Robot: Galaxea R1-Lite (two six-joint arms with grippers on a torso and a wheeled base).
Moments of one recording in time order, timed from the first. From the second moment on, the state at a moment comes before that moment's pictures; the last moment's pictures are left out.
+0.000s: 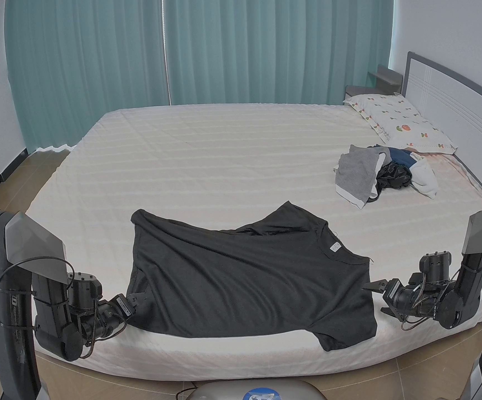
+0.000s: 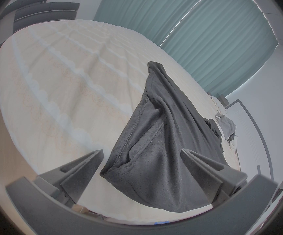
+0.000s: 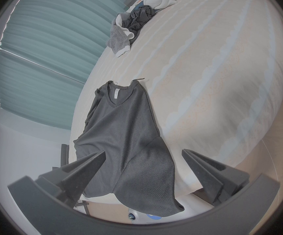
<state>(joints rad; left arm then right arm) -0.09 2.40 -0.26 -1.48 -0.08 -0.72 0.04 2.26 -0.36 -1.18 0.30 0.81</state>
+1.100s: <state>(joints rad) -0.08 2.42 -0.12 -1.49 0.08 -0.56 0.04 2.27 -0.34 -1.18 0.29 0.79</state>
